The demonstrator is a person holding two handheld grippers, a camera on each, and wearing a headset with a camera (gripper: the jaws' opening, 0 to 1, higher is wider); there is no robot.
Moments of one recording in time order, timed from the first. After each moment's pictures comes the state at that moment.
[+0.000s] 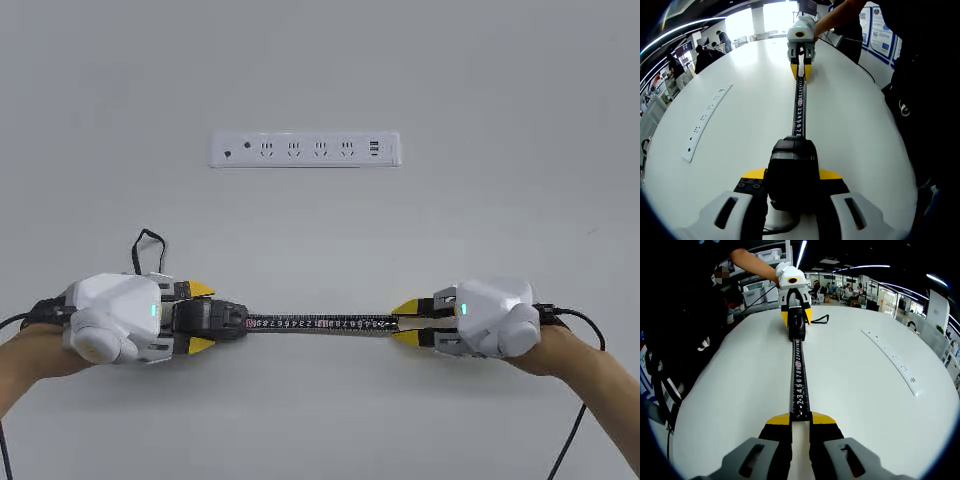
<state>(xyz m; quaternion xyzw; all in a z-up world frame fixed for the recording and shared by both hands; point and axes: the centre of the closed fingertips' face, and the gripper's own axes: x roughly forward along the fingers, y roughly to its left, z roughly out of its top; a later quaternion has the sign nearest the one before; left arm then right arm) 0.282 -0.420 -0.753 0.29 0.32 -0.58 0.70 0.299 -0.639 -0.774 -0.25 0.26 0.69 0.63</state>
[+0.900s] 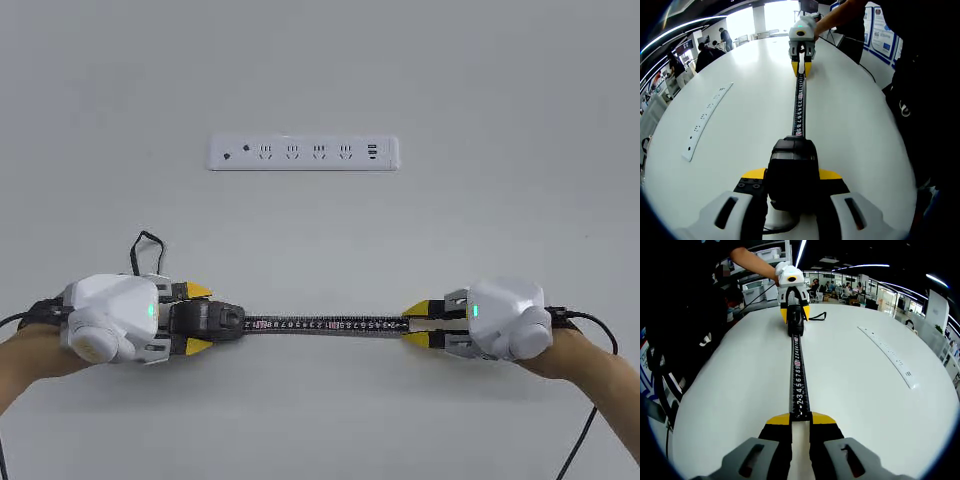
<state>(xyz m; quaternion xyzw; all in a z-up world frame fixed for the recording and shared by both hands) 0.283 -0.422 -0.751 0.29 0.32 -0.57 0.70 0.303 -0.658 -0.775 -0.26 0.26 0.68 0.63</state>
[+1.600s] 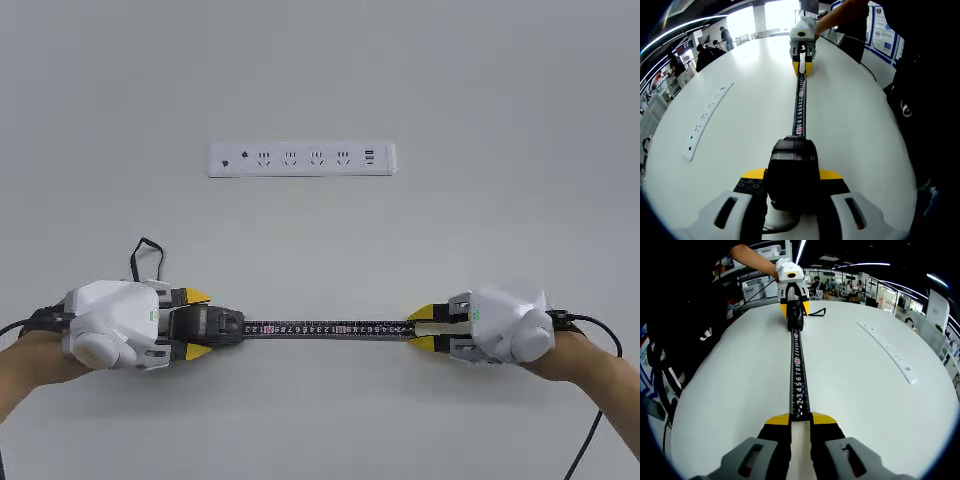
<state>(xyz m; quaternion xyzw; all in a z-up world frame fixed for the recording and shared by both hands) 0.283 -0.420 -0.752 0.30 0.32 -0.57 0.70 0.304 -0.666 -0.782 -0.27 0.27 0.68 0.63</state>
